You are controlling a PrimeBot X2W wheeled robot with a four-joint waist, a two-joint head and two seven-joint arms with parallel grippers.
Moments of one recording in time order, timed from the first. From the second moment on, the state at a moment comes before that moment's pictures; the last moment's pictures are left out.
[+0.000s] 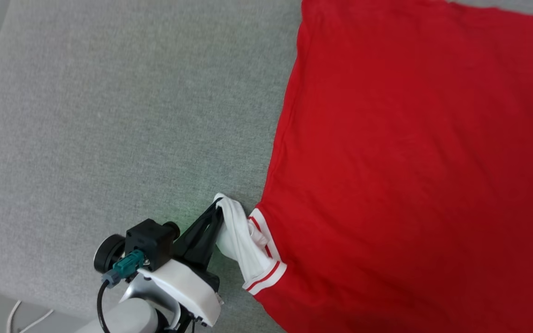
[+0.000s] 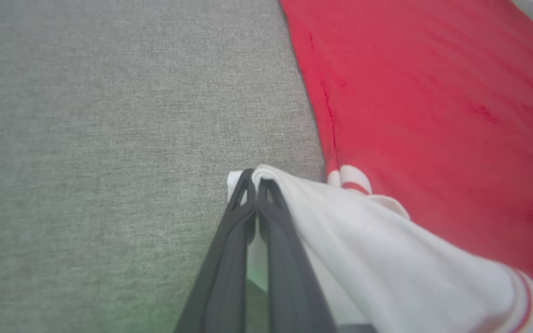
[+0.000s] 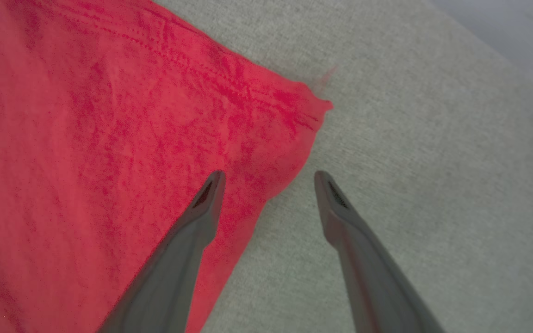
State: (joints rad) left arm -0.39 0.63 -0.90 -0.08 -0.82 0.30 -0.25; right arm -1.11 -0.77 0.45 0.41 0.67 0.13 1.11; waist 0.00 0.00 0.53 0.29
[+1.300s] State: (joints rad) left arm -0.15 0.67 -0.80 -0.05 -0.89 0.37 -0.26; right arm -0.44 -1.04 0.48 0.05 0.90 0.13 0.78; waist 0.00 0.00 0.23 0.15
